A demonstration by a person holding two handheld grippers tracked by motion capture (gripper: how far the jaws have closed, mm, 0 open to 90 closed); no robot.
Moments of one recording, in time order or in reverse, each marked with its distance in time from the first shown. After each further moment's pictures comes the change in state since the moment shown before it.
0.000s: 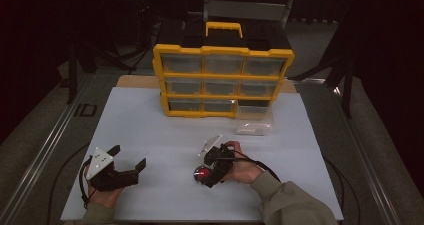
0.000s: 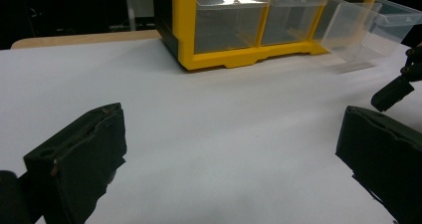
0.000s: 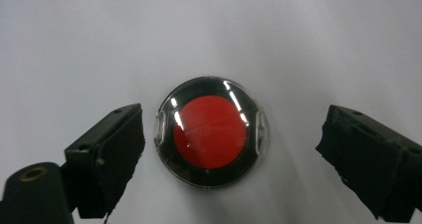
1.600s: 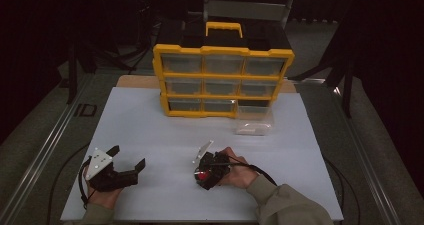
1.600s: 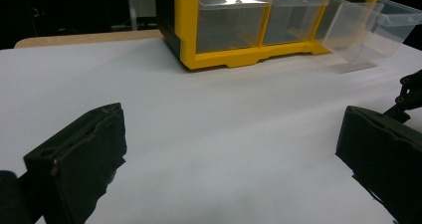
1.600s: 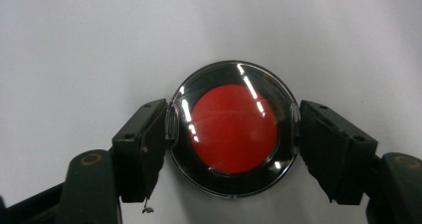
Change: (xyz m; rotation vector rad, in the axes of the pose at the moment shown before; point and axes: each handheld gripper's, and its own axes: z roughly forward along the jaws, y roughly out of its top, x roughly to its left) left arm 0.000 -0.001 -0.001 0.000 0.006 -0.002; right arm 0.010 0.001 0.018 0.089 -0.016 -0.027
